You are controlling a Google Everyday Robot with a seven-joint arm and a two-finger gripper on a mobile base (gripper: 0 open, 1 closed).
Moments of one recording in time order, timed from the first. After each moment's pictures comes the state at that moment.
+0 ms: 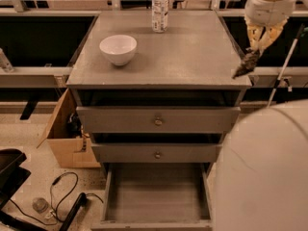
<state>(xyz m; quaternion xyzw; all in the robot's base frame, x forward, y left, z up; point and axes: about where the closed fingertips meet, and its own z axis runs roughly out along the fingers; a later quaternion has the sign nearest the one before) 0.640 -0.297 0.963 0.14 0.97 -0.11 0.16</state>
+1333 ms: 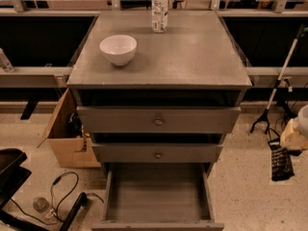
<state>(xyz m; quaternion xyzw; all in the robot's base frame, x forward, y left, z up) 0.471 -0.391 0.760 0.20 0.97 0.07 0.09</state>
